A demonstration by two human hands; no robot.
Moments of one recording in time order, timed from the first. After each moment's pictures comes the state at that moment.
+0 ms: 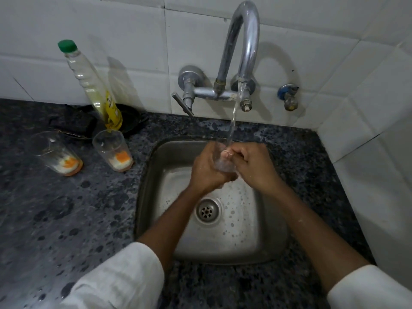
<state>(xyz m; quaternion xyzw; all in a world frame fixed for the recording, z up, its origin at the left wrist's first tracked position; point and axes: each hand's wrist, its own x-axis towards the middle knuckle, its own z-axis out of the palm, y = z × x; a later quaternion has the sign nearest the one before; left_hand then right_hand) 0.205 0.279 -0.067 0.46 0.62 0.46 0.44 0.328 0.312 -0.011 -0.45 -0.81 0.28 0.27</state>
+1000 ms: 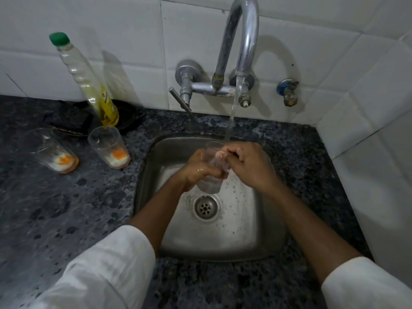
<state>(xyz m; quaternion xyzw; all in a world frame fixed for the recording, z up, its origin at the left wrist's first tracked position) 0.178 0.287 -0.076 0.47 0.52 0.40 0.59 0.328 0.308 -0.015 -0.44 -0.82 0.28 0.24</state>
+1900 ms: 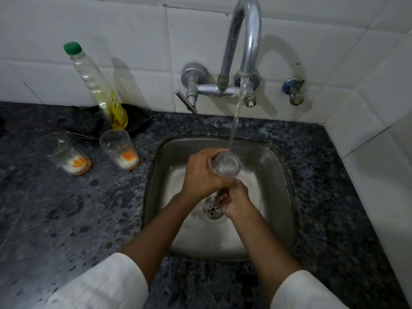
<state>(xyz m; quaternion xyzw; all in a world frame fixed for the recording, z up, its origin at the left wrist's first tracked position) 0.187 0.259 -0.076 0.58 0.60 0.49 0.27 0.287 0.267 -0.089 -0.62 -0.08 0.69 0.35</state>
